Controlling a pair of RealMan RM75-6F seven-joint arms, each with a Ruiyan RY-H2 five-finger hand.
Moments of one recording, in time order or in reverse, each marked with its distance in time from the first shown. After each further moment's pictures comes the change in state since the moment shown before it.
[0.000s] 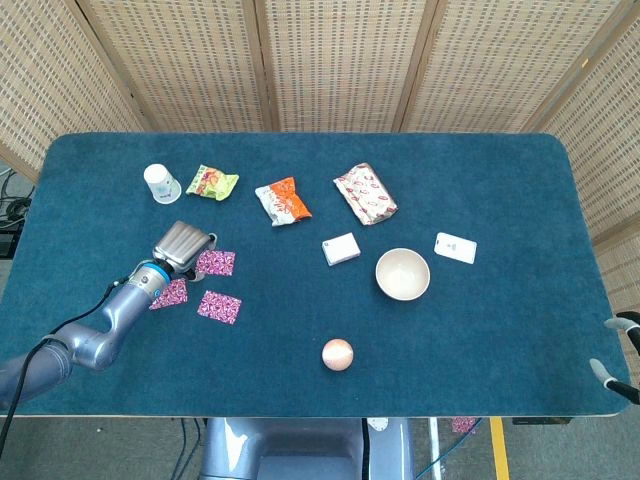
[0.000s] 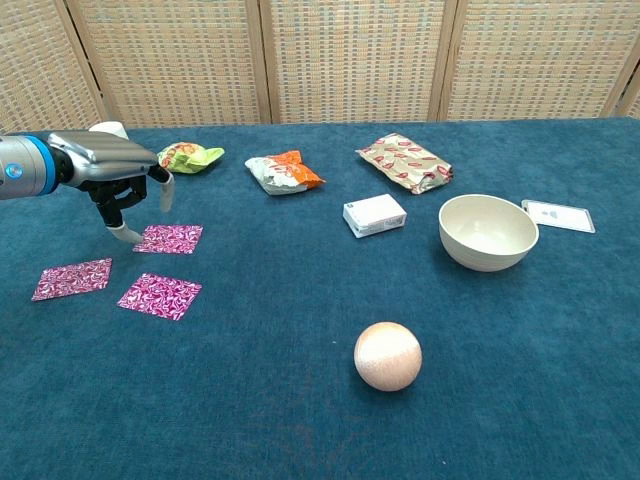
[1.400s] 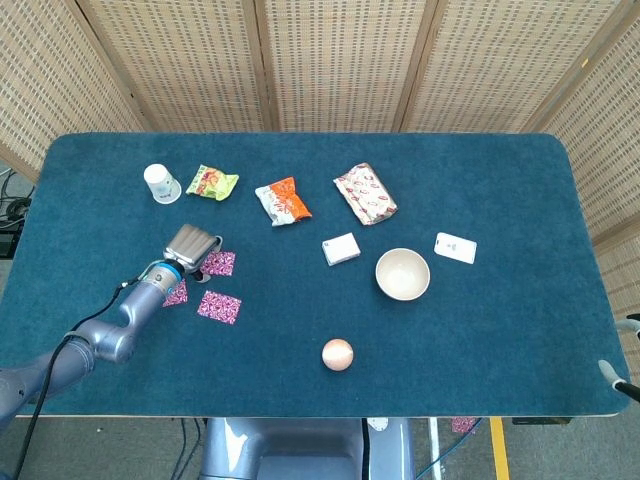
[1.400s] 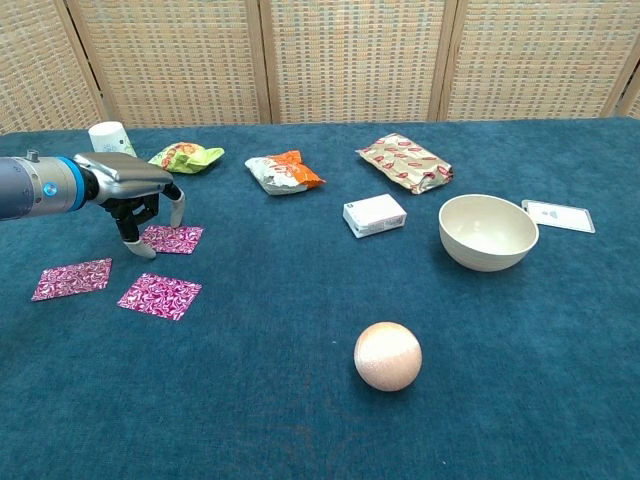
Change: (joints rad) left arm -0.028 -0.122 -0.016 0.156 -0.055 -0.083 0.019; right arm -0.010 0.001 0.008 0.019 0.021 -0.002 0.014
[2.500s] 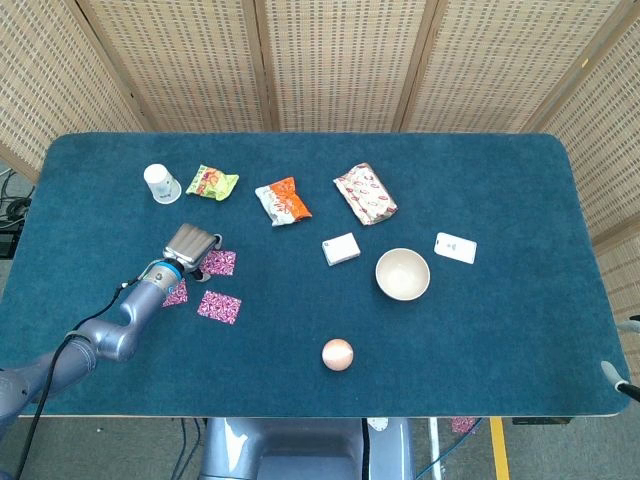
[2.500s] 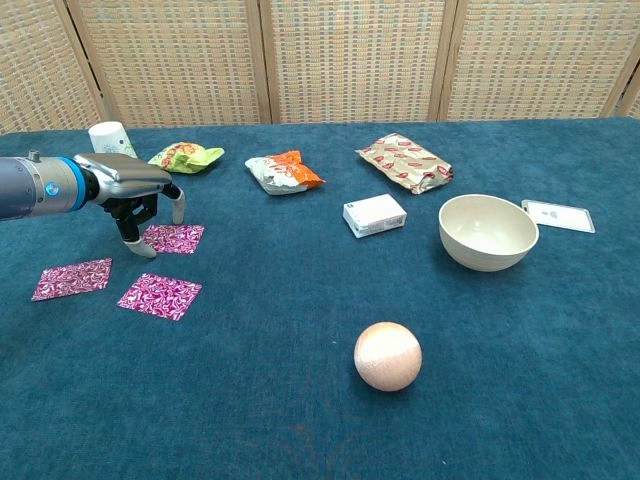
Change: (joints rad) left arm -0.004 -0.010 -0.004 0.017 -0.026 -0.014 0.014; right arm -0.004 0.001 0.003 0.003 0.005 0.000 0.002
